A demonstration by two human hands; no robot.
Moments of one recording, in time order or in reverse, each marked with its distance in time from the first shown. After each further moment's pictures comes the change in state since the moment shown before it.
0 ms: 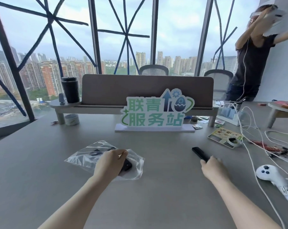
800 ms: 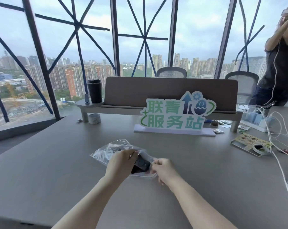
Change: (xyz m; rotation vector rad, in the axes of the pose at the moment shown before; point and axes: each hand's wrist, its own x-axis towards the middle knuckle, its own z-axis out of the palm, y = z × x) left_hand -0.016 -0.020 -0.029 -0.045 0.062 0.019; right_hand -0.138 -0.155 0.048 0.666 -0.619 -0.343
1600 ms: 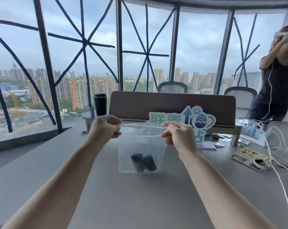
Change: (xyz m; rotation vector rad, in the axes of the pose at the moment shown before) left_hand 0.053 0.046 -0.140 -0.628 0.150 -0.176; right_hand -0.039 -0.132 -0.068 0.425 0.303 -0.387
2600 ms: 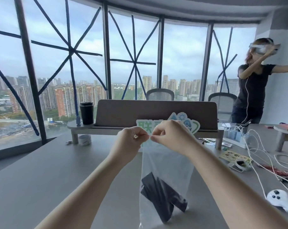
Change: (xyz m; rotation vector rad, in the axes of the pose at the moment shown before) left_hand -0.046 0.039 0.086 0.191 -0.168 0.306; right_hand -0.015 -0.062 -0.037 -0.997 -0.271 -0.524
